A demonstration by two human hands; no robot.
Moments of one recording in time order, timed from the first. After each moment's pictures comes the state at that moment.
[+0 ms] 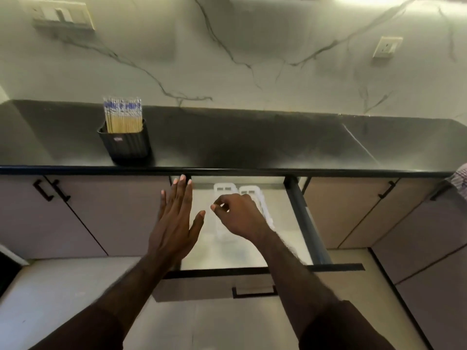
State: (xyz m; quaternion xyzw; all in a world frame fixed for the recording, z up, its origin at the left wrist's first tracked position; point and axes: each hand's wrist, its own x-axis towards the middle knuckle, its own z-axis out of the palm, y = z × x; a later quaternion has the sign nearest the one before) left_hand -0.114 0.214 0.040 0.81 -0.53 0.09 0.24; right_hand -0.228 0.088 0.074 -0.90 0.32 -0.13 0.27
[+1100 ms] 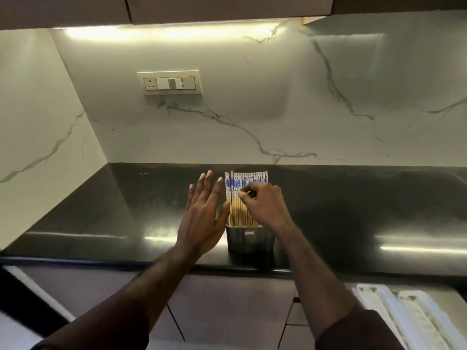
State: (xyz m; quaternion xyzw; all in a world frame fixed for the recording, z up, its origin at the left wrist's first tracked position) left_hand 0.372 0.198 0.112 0.79 -0.51 0.16 0.30; right_hand 0.271 0.065 0.138 -0.87 0.27 -0.27 0.31
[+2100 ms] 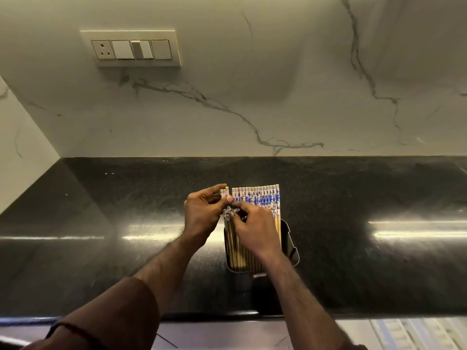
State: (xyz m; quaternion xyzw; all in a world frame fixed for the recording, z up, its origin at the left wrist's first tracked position) left_hand 0.487 0.072 0.076 0.67 -0.27 -0.23 0.65; right_hand 0.374 0.011 0.066 -0.86 0.33 -0.26 0.30
